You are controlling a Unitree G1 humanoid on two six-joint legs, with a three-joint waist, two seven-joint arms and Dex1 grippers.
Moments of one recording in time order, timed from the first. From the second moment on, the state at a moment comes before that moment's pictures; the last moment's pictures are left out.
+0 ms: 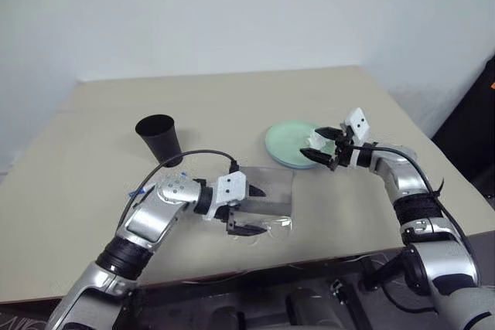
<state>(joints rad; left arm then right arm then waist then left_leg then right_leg) -0.43 0.61 -0.39 0.01 -0.13 0.23 -1.22 -0.68 -0.39 0.00 0.54 0.21 0.17 1.09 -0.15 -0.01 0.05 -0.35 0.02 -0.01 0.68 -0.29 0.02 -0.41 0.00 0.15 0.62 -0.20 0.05</state>
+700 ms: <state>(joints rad) -0.49 0.56 -0.49 0.08 -0.06 0.20 -1.31 -0.49 -0.49 0.05 0.13 0.36 0.43 1.22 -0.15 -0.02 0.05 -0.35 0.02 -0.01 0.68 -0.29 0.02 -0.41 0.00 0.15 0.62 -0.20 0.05</state>
